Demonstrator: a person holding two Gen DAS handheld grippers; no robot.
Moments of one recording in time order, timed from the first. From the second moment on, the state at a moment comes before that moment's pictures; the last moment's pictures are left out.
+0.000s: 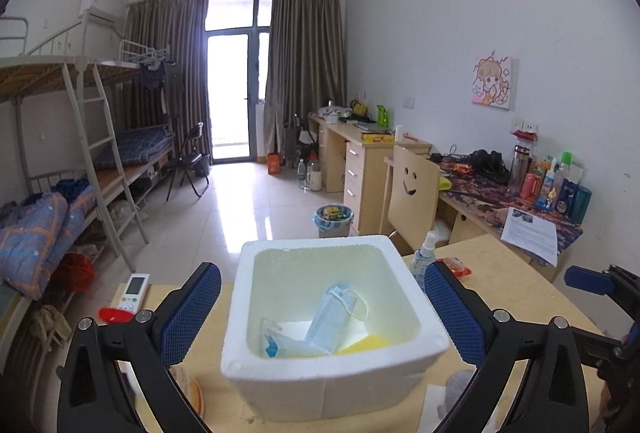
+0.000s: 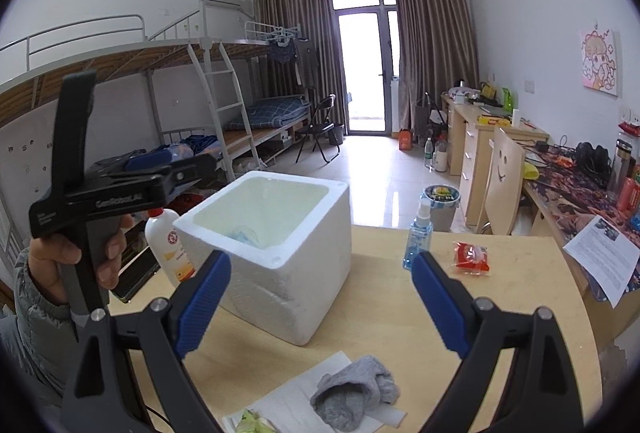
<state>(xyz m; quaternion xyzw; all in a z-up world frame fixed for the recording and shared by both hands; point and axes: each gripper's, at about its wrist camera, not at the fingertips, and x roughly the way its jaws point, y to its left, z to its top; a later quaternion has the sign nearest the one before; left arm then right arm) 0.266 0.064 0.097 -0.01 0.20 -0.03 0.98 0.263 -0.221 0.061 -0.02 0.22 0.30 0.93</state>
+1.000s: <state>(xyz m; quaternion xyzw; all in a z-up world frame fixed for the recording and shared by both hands) 0.128 0.050 0.132 0.01 0.12 -0.03 0.99 0.158 -0.232 0.095 -0.03 0.16 0.31 0.94</state>
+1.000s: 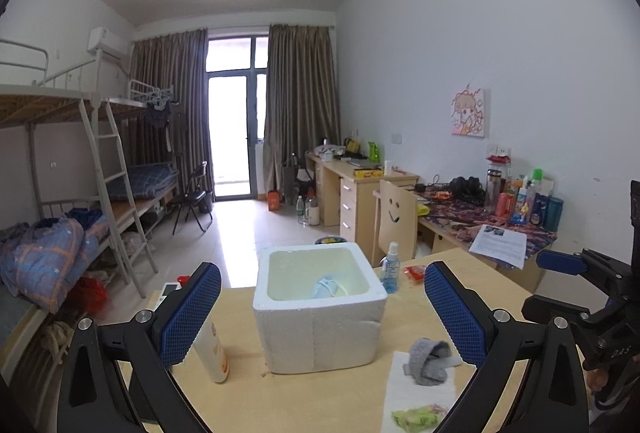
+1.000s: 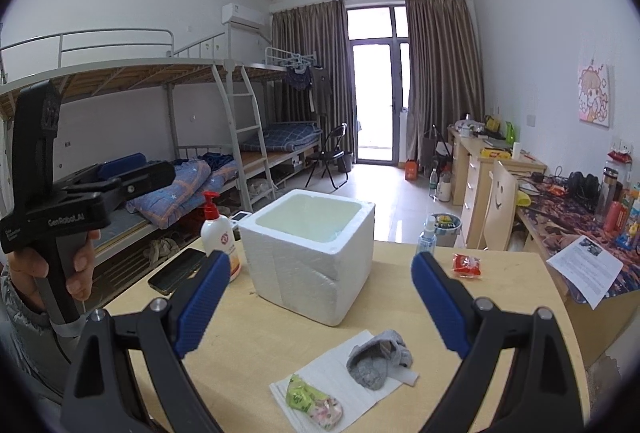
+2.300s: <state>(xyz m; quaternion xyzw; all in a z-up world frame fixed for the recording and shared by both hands) 0.000 0.033 0.072 0.01 0.04 -0.01 1.00 0.053 -0.248 0.060 -0.04 0.08 0.30 0.95</state>
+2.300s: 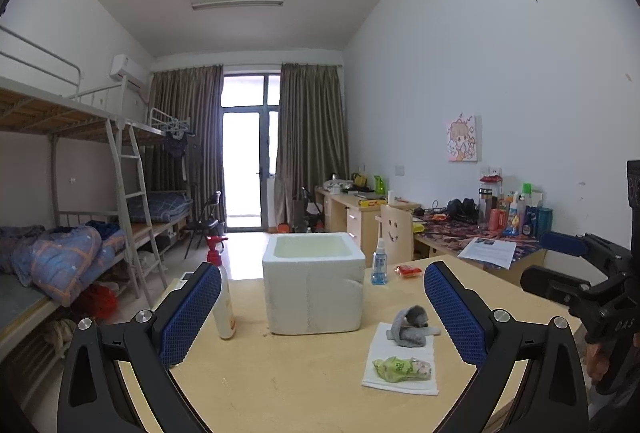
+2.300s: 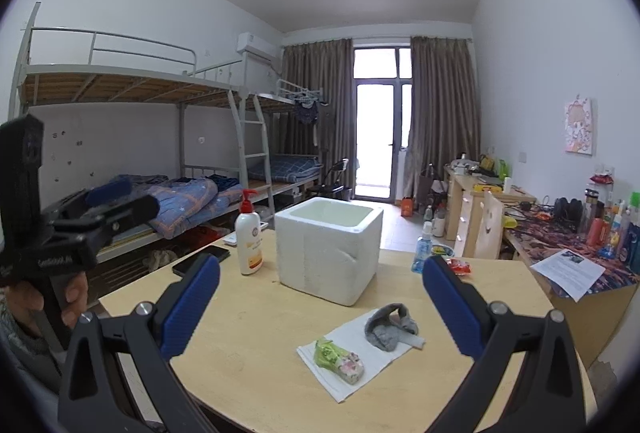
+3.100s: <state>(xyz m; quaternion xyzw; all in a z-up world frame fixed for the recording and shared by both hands) 0.009 0.038 -0.009 -0.01 0.09 0.01 1.00 0.048 -0.256 0.000 -0.03 0.11 0.30 0.95</state>
